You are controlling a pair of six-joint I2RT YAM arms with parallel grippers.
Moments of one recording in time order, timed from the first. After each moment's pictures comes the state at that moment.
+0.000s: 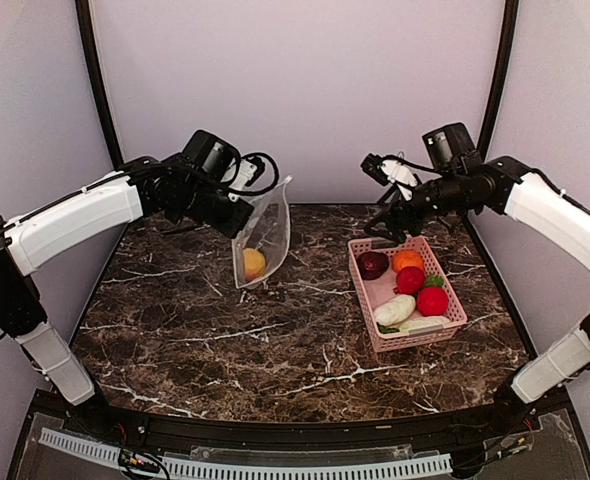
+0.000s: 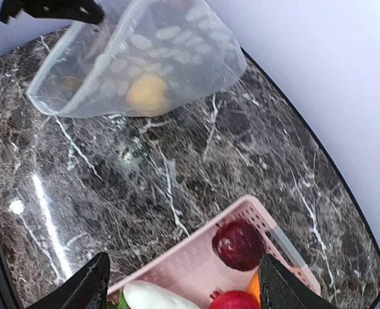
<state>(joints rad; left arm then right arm) -0.75 1.64 1.61 -0.77 -0.22 0.00 0.58 1.44 1.47 -0.73 -0.33 -0.43</state>
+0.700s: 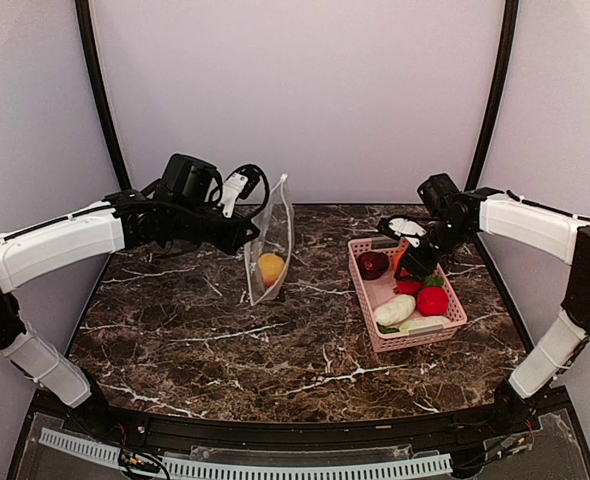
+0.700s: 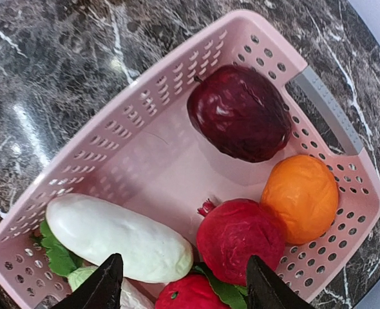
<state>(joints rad) -0.73 1.50 1.30 -0.44 0.08 -0.09 0.39 1.56 1.23 -0.80 -0.21 -0.55</state>
